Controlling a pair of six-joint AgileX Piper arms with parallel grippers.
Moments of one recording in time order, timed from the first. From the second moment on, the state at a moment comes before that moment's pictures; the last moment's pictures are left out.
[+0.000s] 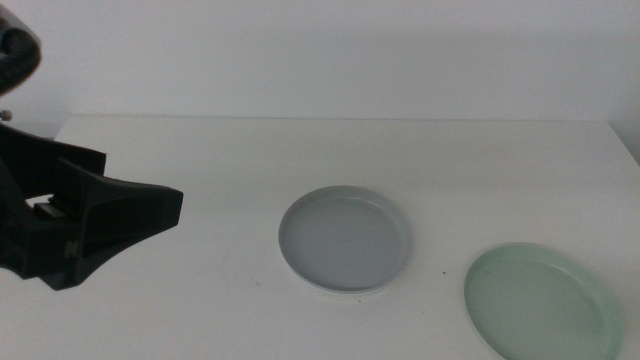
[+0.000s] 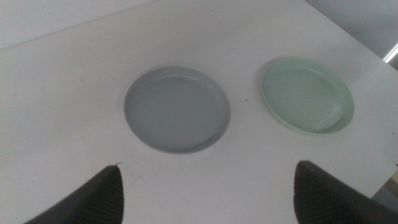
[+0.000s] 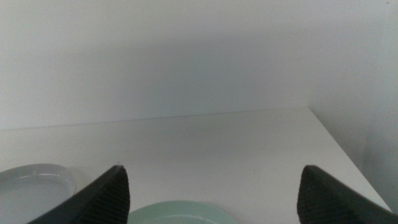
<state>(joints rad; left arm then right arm) -0.25 0.78 -0.99 -0.55 1.00 0.43 0.01 0.00 0.00 -0.01 0.14 0.10</state>
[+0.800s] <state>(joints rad) -0.25 0.78 -0.99 -0.55 0.99 0.43 0.01 0.28 -0.28 0.00 0.30 0.23</state>
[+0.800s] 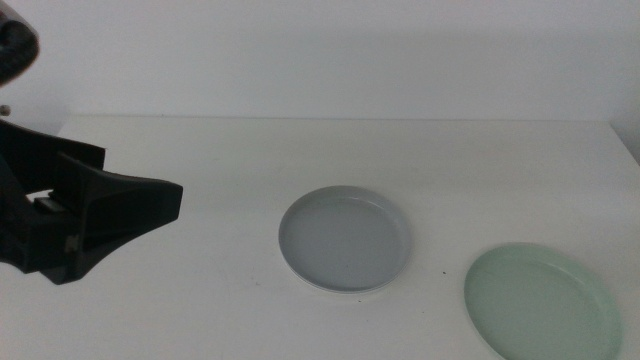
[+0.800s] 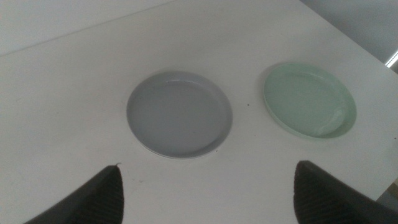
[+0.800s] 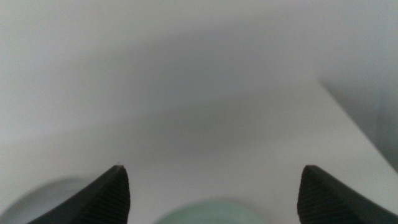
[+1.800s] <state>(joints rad) -0.25 0.78 -0.99 -0.55 0.99 0.43 0.01 0.90 -0.99 0.13 0.97 0.23</state>
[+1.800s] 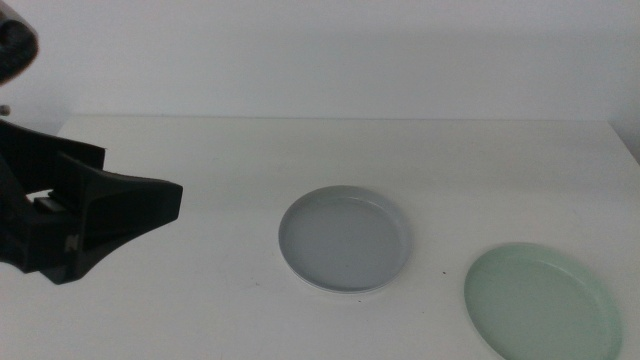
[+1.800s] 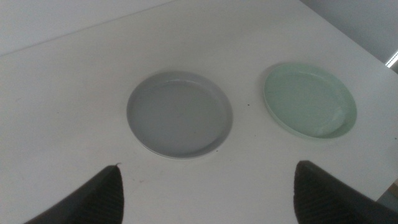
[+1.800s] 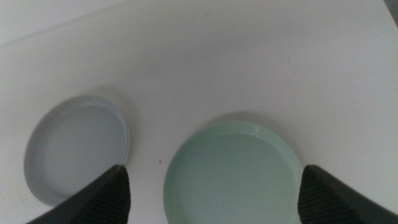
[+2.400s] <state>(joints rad) -0.25 0.78 -0.99 -0.54 0.98 0.43 -0.19 1.46 -1.04 0.08 1.09 0.08</state>
